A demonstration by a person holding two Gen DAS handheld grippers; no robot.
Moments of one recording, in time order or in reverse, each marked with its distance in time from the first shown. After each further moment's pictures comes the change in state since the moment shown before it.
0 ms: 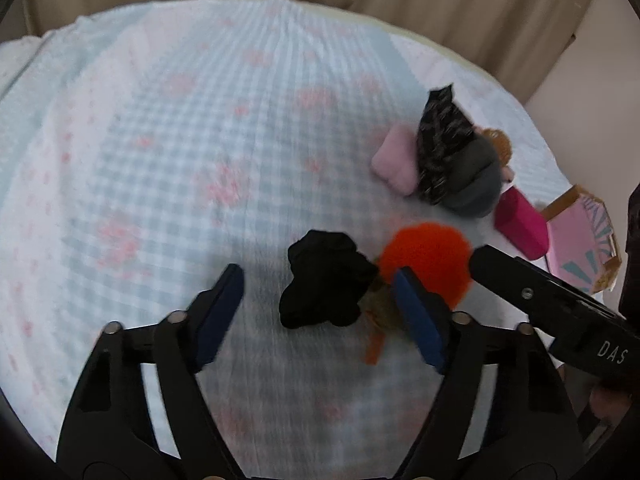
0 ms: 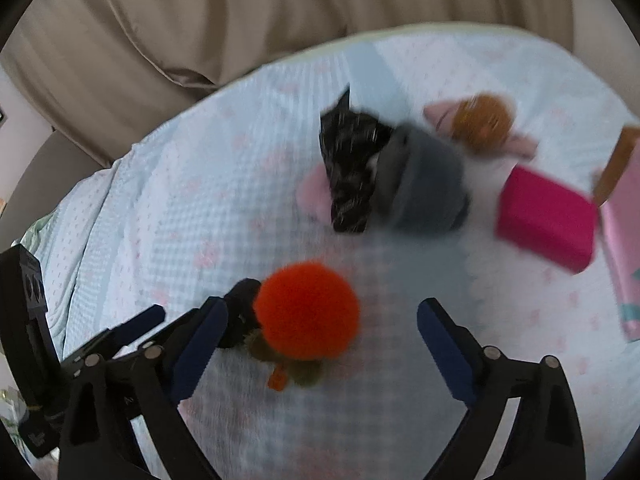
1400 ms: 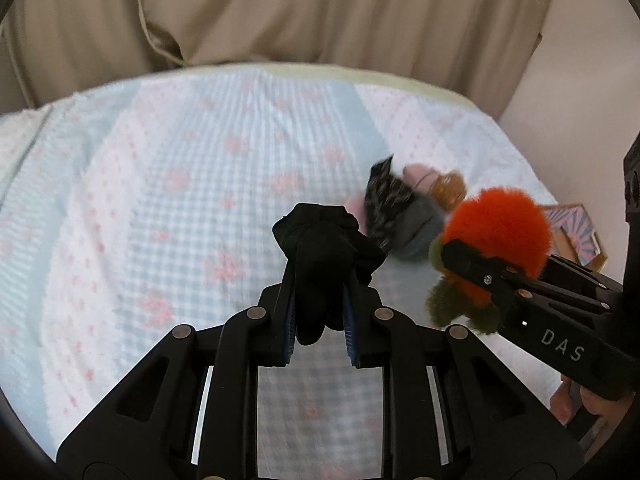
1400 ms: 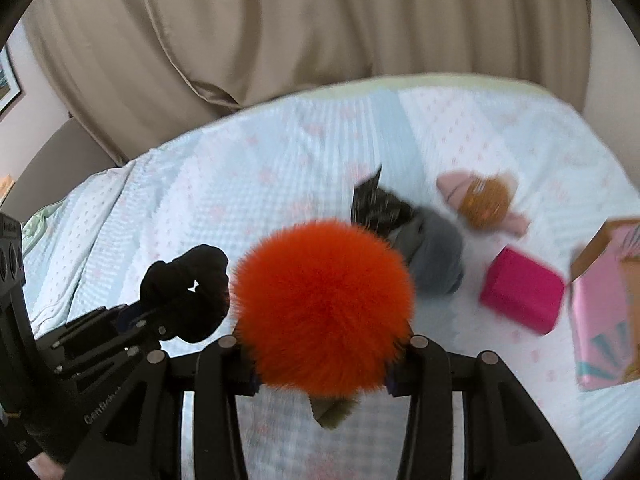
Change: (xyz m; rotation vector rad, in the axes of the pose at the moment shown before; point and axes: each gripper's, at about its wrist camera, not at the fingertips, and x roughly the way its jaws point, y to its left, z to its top) left arm -0.067 -0.040 0.042 0.122 -0.089 0.023; right arm -0.067 0.033 0.041 -0.137 -0.085 -0.031
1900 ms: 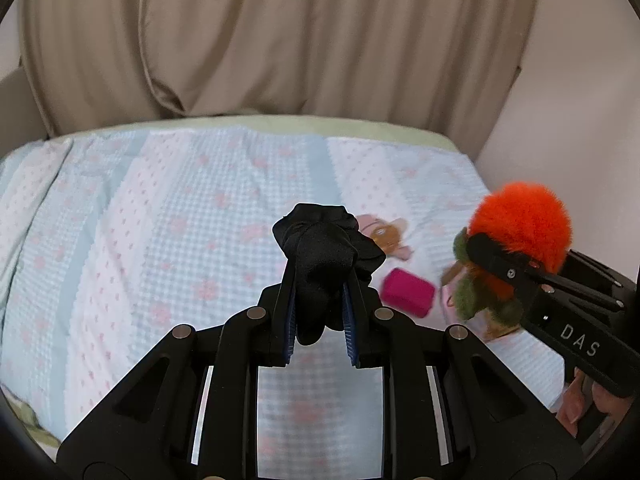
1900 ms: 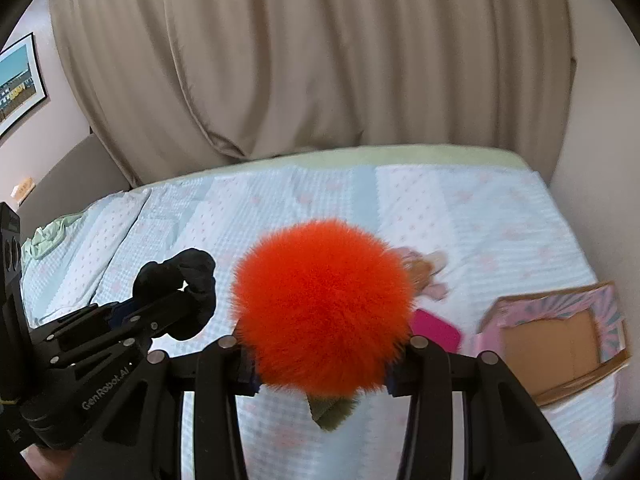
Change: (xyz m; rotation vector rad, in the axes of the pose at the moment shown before) left arm -0.121 -0.101 0.050 -0.018 -0.094 0.046; right arm -0.157 -0.035 0.046 -0.081 -0.115 -0.030
